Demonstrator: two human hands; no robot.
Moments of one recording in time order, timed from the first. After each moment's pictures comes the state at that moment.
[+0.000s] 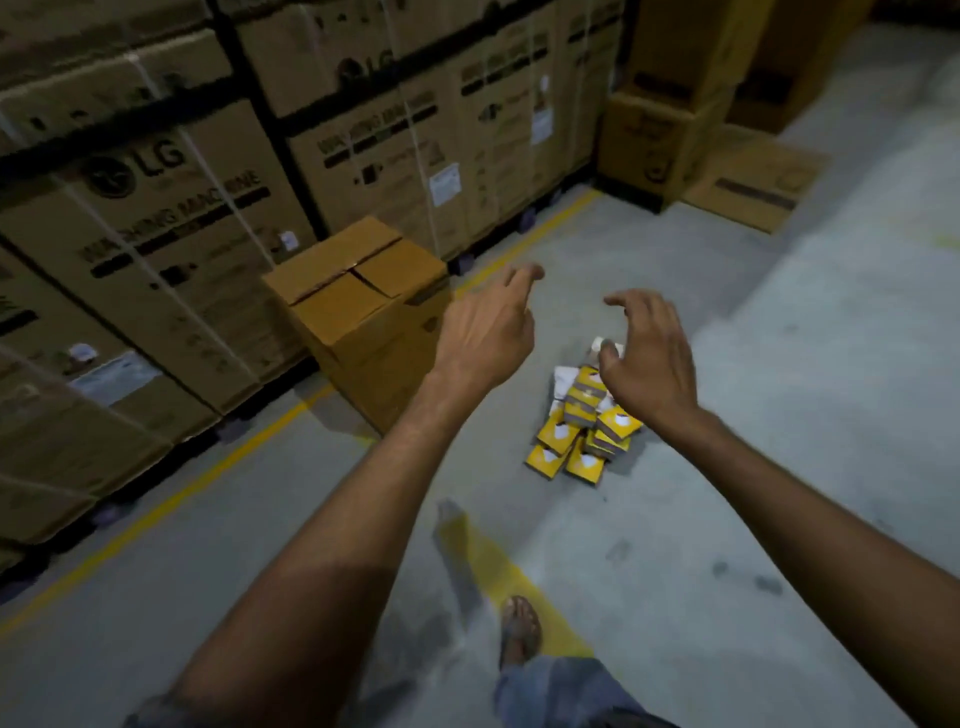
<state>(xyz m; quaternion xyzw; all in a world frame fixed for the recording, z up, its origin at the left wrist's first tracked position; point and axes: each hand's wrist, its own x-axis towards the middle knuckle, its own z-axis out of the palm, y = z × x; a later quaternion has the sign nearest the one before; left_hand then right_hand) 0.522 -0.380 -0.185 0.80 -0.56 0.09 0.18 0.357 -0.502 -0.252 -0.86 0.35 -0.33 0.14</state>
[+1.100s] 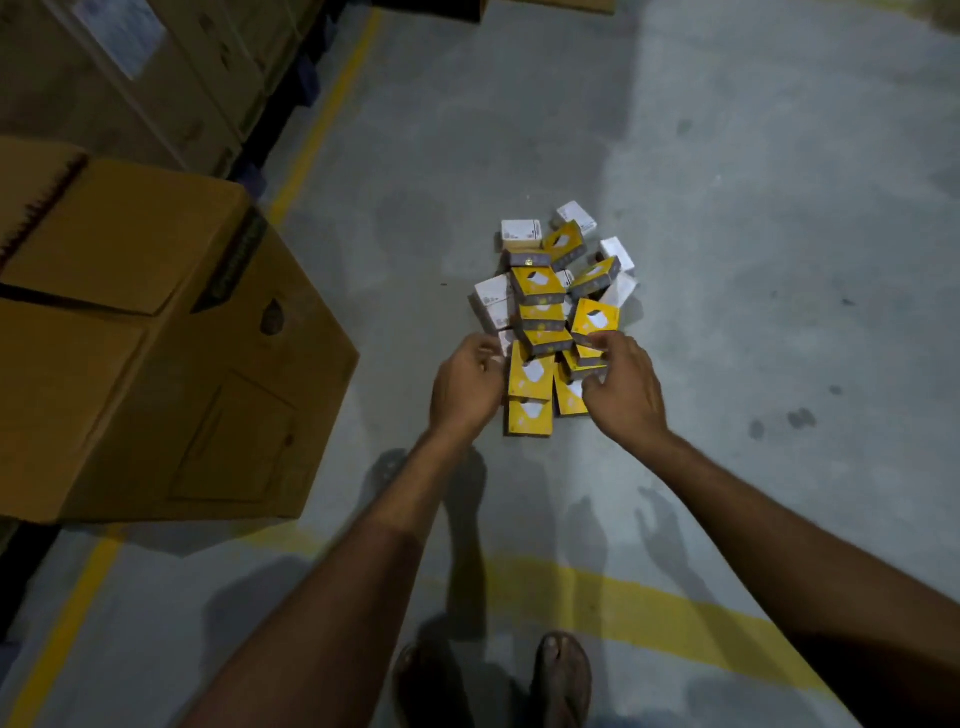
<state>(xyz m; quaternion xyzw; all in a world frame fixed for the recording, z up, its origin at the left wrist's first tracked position) 0.764 -0.580 -0.662 0.73 -0.45 -0.41 0.30 0.563 -0.597 -0.668 -0.66 0.69 -0.18 0.23</state>
